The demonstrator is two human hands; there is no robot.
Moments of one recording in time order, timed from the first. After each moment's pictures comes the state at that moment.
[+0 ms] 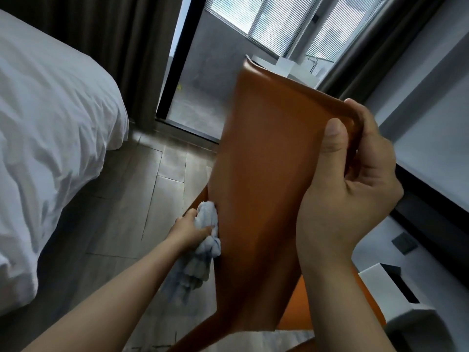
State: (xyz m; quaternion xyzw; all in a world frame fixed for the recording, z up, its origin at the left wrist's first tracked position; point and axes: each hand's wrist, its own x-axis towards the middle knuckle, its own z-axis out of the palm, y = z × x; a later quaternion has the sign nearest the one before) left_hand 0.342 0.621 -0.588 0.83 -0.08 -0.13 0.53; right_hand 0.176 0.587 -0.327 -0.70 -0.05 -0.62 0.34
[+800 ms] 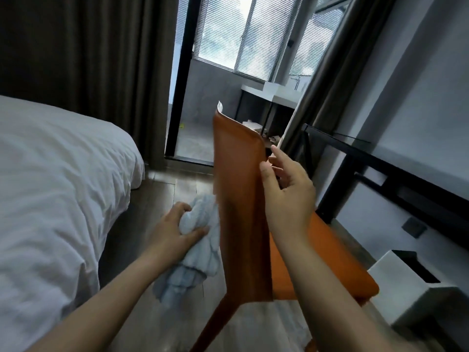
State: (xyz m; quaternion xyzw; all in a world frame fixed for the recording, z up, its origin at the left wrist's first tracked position) left_hand 0.204 0.730 -0.455 0.83 -0.18 0.09 0.52; right_hand 0.114 0.573 -0.315 -0.79 0.01 -0.47 0.39
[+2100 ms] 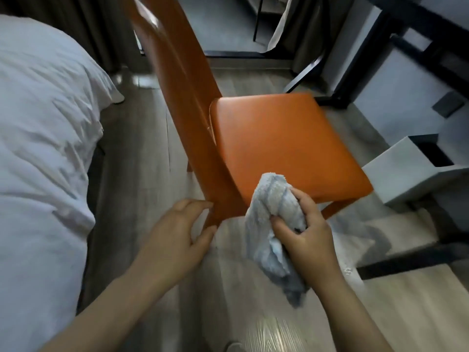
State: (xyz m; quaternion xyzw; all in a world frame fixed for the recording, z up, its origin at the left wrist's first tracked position) left_hand 0.078 0.665 -0.408 0.91 -0.24 -0.09 0.34; right_hand -0.005 0.450 -0.422 -0.83 0.20 -0.15 0.50
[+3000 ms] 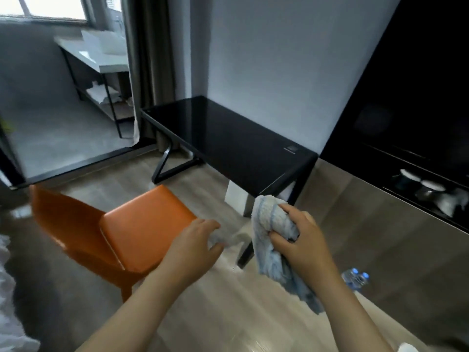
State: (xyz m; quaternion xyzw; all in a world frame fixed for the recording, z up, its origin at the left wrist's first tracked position) left_hand -0.177 0.526 0.088 0.80 -0.53 -0.13 0.26; right_hand -0.369 0.400 0.098 -0.81 0.38 -0.29 0.33
